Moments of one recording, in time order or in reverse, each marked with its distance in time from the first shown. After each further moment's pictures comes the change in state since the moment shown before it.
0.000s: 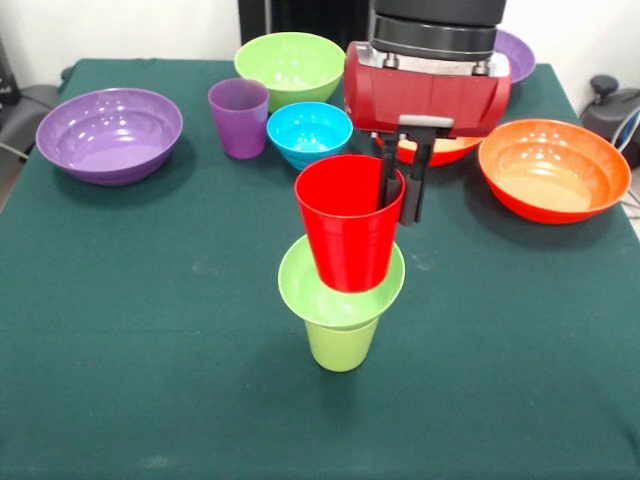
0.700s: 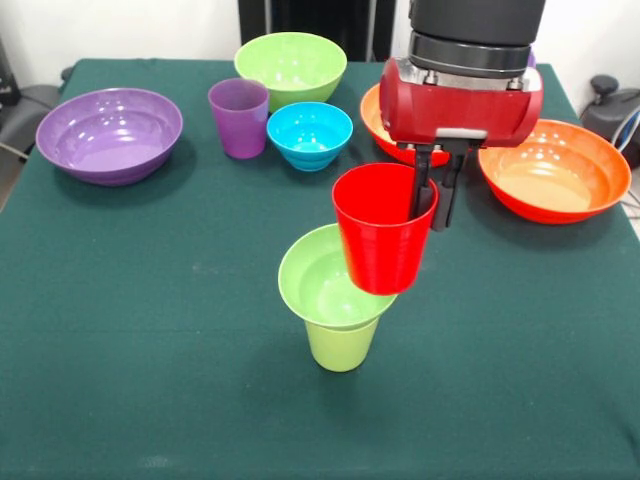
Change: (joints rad) arm 0.047 0.021 -0.022 0.000 0.000 0.000 0.000
